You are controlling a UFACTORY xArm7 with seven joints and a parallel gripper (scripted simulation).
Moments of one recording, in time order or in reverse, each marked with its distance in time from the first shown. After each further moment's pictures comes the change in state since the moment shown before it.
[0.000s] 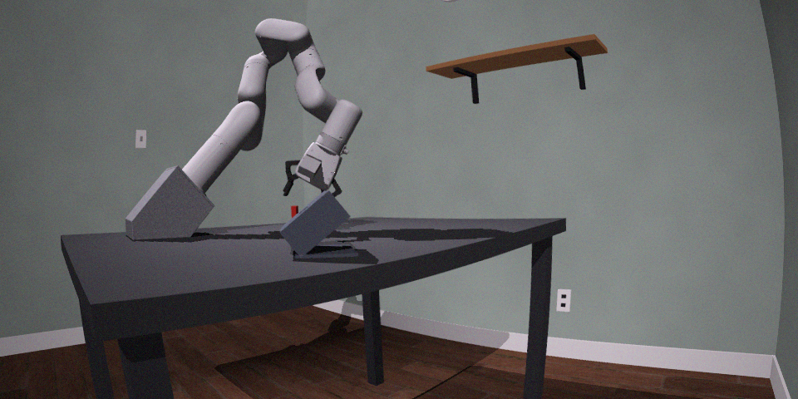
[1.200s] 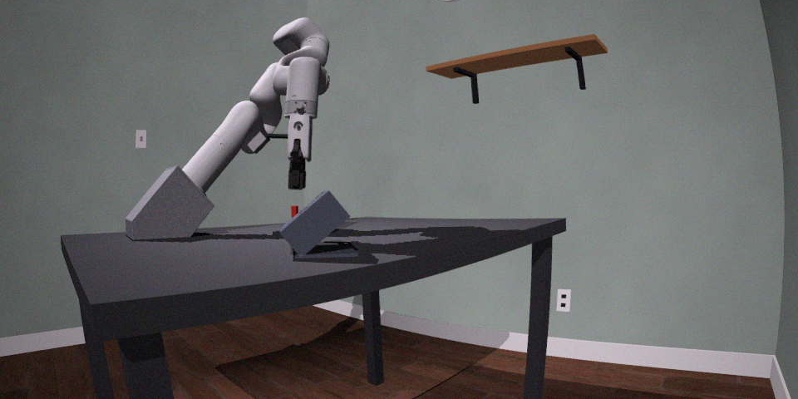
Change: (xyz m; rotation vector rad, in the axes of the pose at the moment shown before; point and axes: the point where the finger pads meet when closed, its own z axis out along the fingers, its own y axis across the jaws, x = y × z) arm 0.180 0.004 -0.046 0.348 -0.348 1.463
